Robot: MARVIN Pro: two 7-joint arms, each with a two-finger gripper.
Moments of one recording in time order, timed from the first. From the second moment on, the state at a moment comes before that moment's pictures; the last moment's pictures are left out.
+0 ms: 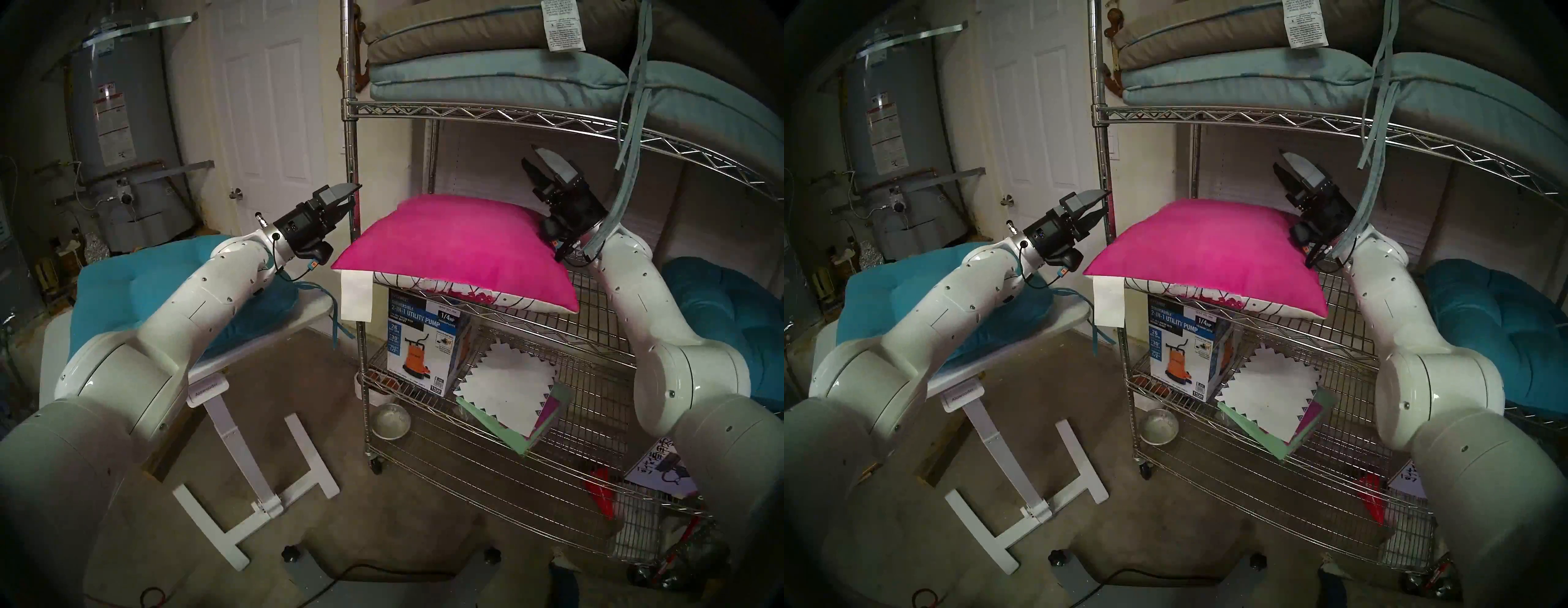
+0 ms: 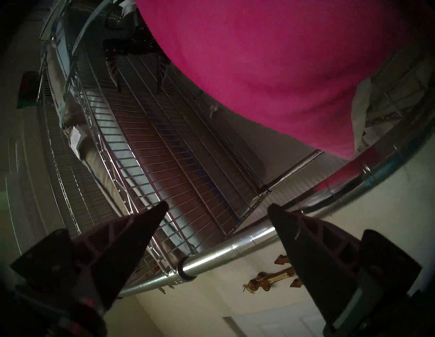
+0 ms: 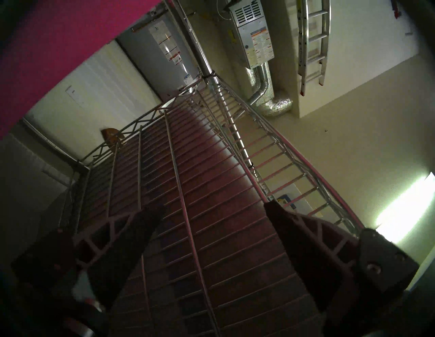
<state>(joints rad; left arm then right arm) 0.51 -1.16 -0.90 -0.66 1.62 -0.37 0.94 -0.46 -1.18 1.53 -0.52 -2.22 -0.42 -1.34</state>
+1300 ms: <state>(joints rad) 0.66 -1.05 -0.92 -0.94 1.61 -0.39 1.05 -0.68 -1.07 1.54 -0.68 -2.21 -0.47 -1.37</state>
